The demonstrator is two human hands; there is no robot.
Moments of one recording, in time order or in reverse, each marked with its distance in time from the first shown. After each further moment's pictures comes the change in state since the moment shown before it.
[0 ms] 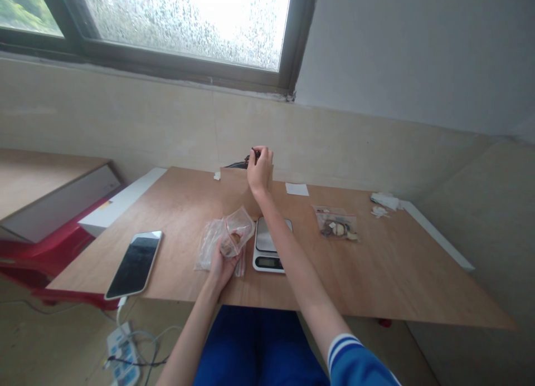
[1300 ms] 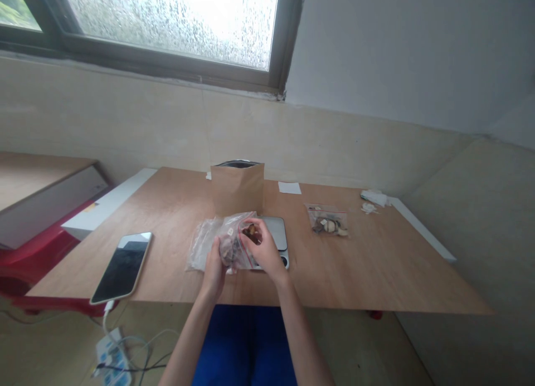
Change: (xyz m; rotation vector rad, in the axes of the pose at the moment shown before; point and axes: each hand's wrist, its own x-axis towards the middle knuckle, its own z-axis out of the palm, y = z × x) left_hand -0.051 0.005 0.056 0.460 0.162 0.179; right_hand -0.156 0.006 -0.099 0.567 -0.485 0.435
